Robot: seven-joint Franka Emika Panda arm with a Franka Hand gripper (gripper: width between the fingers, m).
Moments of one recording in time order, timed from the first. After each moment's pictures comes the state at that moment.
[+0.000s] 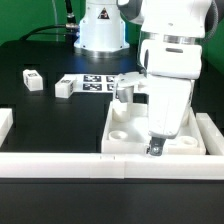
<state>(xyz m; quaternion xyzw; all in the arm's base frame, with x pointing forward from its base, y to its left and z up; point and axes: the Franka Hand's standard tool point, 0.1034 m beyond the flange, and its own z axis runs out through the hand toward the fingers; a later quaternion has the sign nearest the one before) 0.668 0.029 0.032 0.77 0.64 0.03 0.08</state>
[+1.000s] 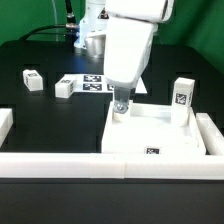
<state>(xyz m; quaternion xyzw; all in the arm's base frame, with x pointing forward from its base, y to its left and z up) 0.664 -0.020 0.097 0.81 0.58 0.02 0.09</state>
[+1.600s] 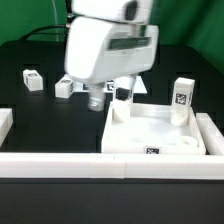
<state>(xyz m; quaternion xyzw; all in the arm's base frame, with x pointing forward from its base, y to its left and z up) 0.640 -0.066 0.094 0.90 0.43 0.02 0.08</state>
